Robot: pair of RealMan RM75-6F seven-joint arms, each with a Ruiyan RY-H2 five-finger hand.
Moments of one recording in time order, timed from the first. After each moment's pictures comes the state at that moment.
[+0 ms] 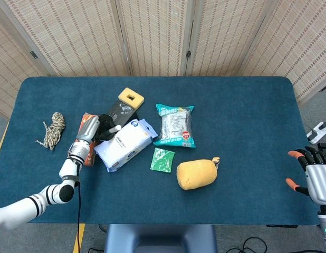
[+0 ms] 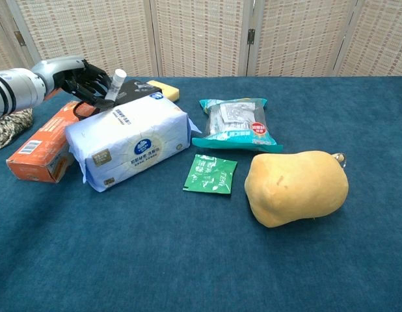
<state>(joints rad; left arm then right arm) -0.82 -1.55 -0.37 -1.19 0.90 0.74 -0.17 0.08 -1.03 0.09 -1.69 -1.45 1.49 -0.13</state>
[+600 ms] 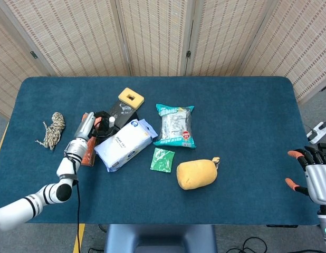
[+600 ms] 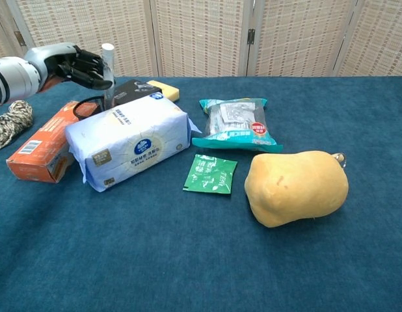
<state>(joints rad) -0.79 -1.52 -0.44 -1.24 0.91 0.74 -0.34 0.08 -1.04 0.09 -1.67 -1.46 1.49 -0.11</state>
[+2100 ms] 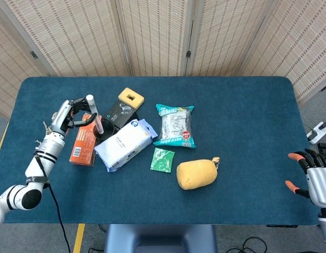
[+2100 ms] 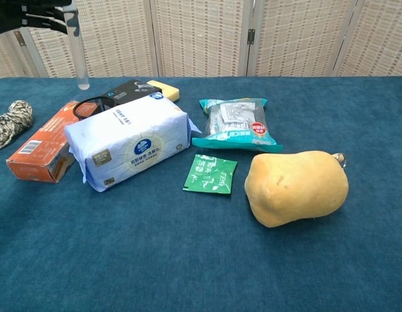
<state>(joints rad) -0.64 -1.25 -0.56 -1.51 1.12 0.73 -0.85 0.06 -1.05 0.08 -1.65 -1.48 1.51 -0.06</state>
